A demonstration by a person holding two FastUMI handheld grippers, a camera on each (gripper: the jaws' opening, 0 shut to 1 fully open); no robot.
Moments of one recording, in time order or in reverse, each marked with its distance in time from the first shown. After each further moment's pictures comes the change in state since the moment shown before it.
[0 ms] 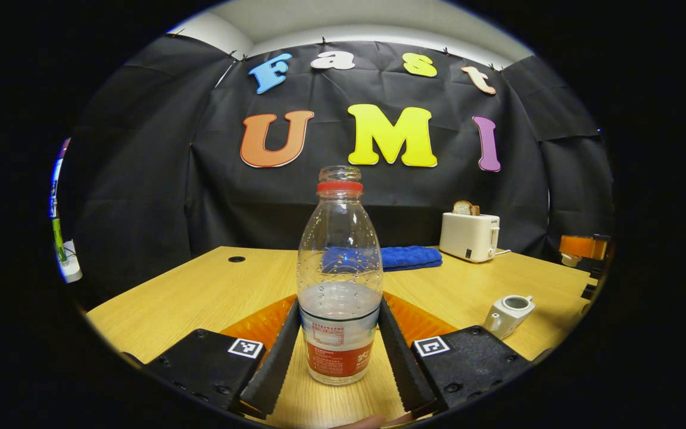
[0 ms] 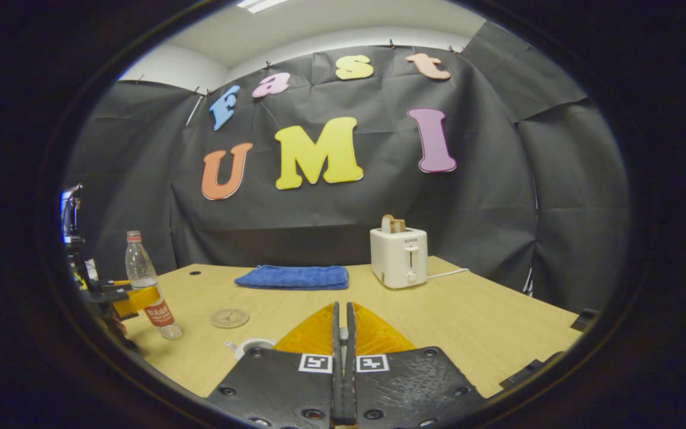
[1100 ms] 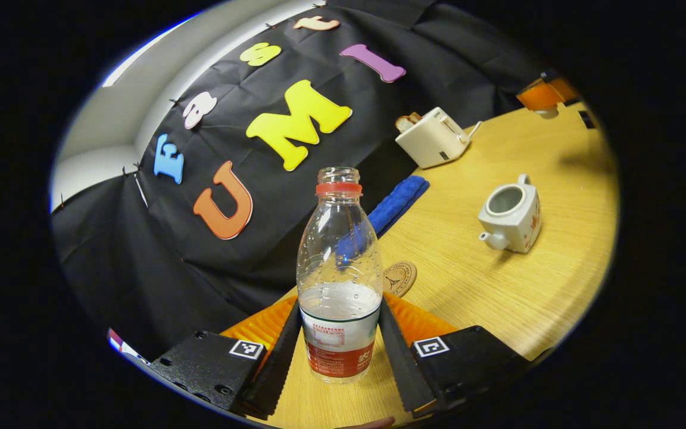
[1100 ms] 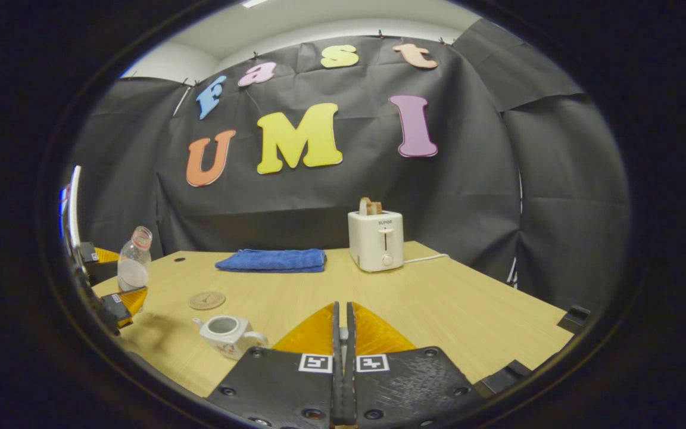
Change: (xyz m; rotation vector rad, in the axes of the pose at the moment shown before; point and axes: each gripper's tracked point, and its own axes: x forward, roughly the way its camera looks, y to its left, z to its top) left arm -0.011 -0.052 -0.011 0.860 0.137 0.043; right arm -0.007 -0.049 -0.025 0.008 0.073 -0.065
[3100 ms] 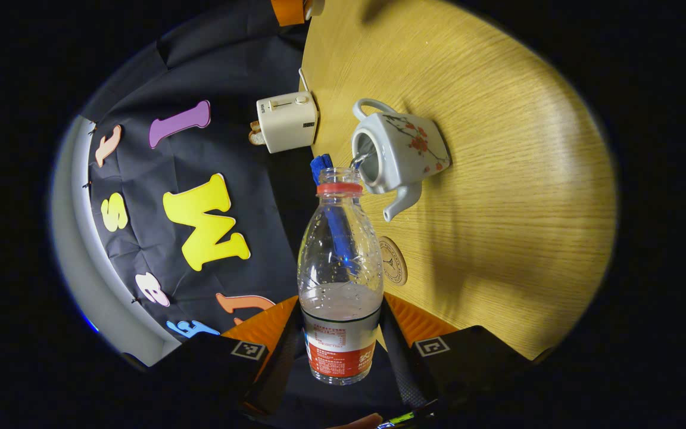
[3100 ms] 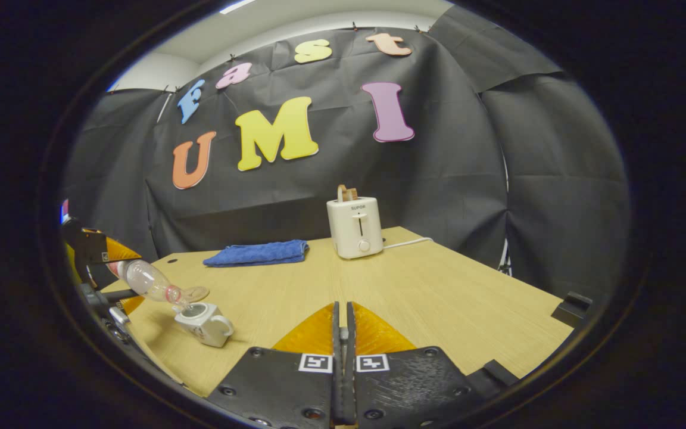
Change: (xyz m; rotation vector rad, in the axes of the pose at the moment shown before) left arm -0.001 -0.029 0.051 0.999 0.089 -0.064; right arm 0.000 -0.052 -0.019 0.073 0.036 -0.012
